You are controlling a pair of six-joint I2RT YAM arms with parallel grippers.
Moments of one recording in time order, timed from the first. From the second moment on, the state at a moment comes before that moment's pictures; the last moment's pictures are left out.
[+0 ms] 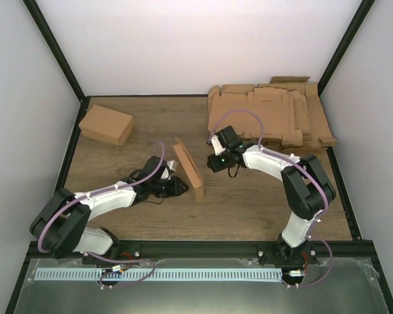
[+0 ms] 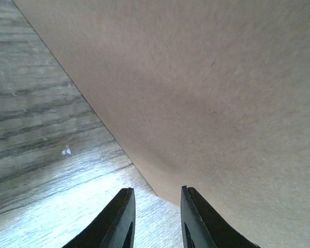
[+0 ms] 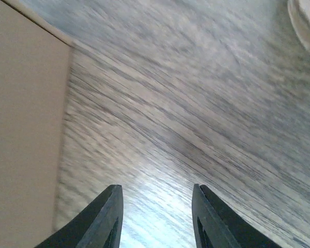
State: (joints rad) left arm -0.66 1.38 0.56 -0.01 0.39 -0.76; right arm 0.57 1.75 1.08 -0.37 -0.16 0.09
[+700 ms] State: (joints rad) left arm -0.57 1.29 0.59 -0.13 0.37 -0.68; right arm 0.80 1.60 1.31 -0.56 -0.23 0.26
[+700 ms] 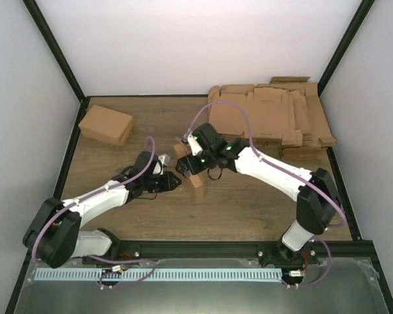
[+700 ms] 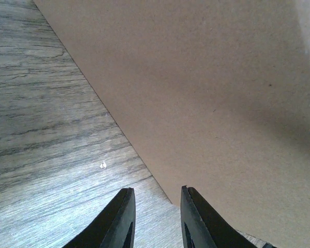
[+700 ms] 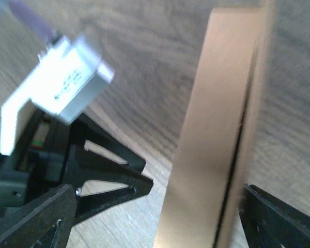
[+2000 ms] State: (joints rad) left arm -0.27 1.14 0.80 -0.40 0.31 -0.29; right arm 0.90 1.64 1.34 -0.90 -0.14 -0.01
